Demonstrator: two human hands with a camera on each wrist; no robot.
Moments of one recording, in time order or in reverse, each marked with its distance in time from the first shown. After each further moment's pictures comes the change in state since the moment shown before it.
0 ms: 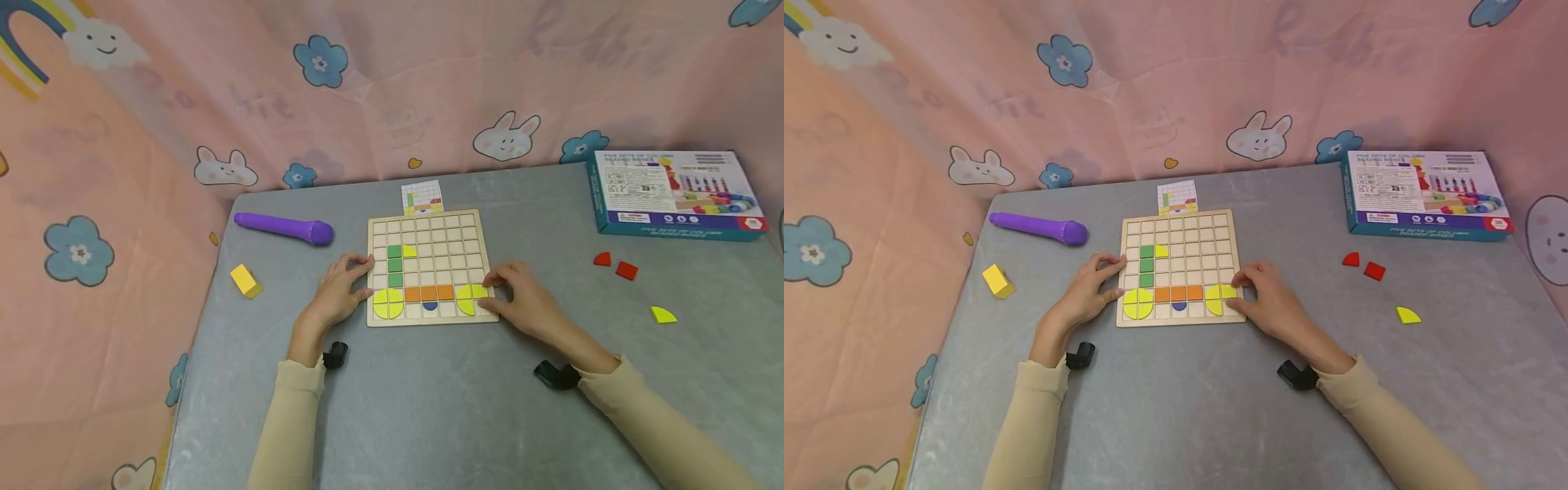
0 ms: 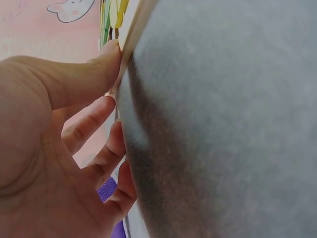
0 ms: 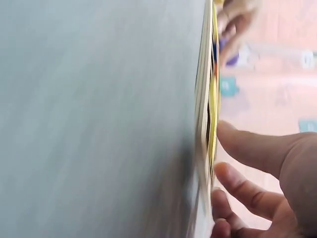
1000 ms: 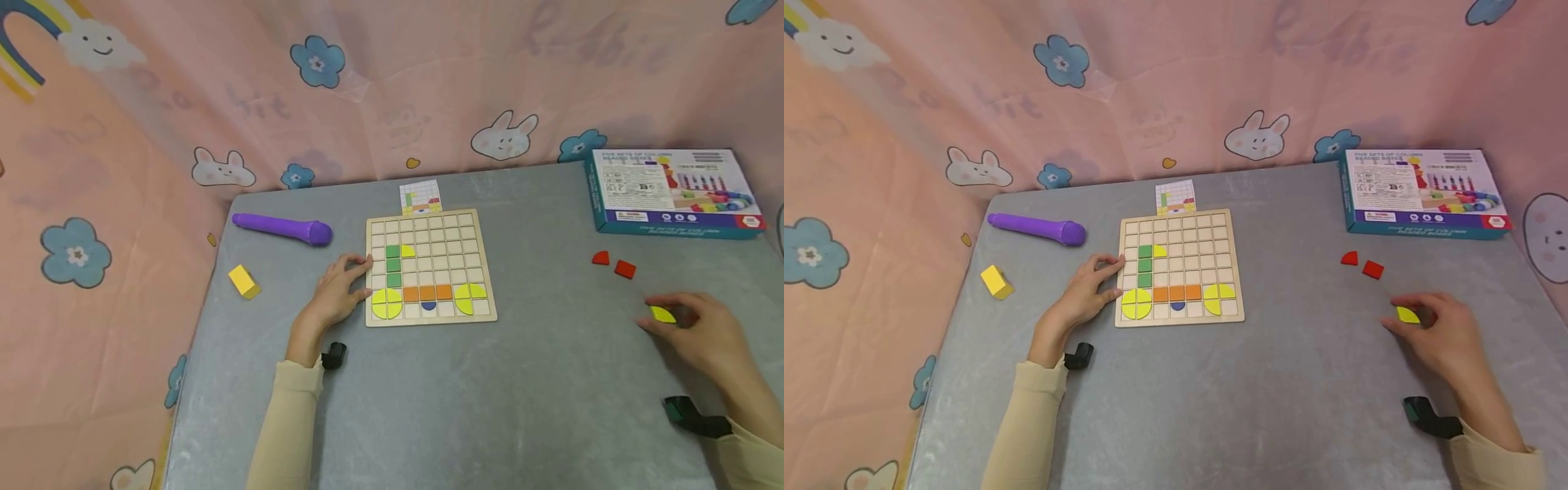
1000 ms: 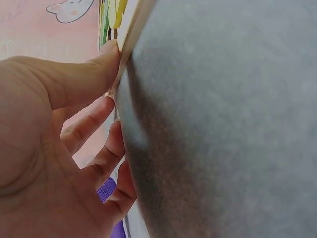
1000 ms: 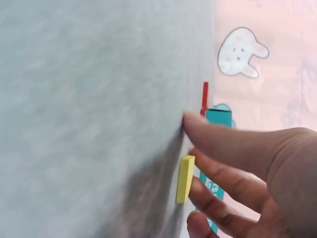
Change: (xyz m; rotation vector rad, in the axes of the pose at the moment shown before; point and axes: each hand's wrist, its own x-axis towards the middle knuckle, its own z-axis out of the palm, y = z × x) left_hand -0.001 0.002 -0.001 -0.002 0.006 -0.001; right_hand -0.101 0.136 -0.101 -0.191 0.248 0.421
